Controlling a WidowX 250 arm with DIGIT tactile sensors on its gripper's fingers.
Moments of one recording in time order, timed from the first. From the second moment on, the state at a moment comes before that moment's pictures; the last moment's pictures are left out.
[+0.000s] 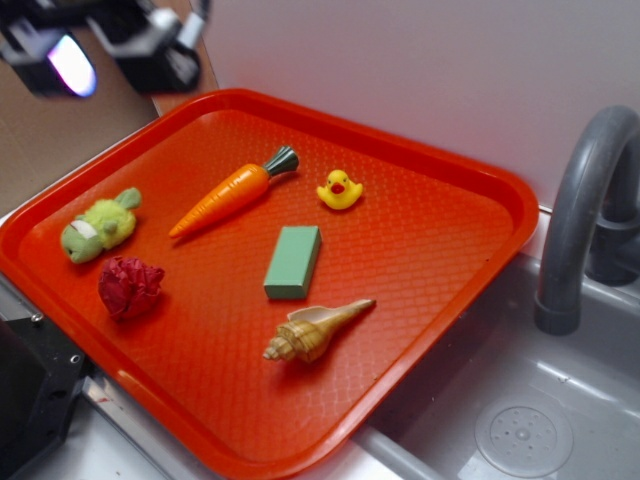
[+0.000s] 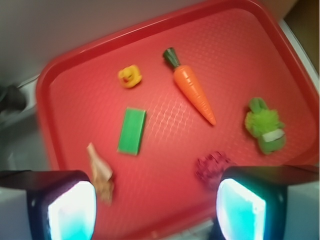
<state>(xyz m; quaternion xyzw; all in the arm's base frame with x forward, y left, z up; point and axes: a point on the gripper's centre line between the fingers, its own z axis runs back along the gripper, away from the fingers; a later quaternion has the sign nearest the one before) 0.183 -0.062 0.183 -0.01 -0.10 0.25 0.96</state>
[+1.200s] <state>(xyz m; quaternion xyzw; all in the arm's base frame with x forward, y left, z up) 0.250 -0.083 0.027 0.00 -0.10 0.30 0.95</state>
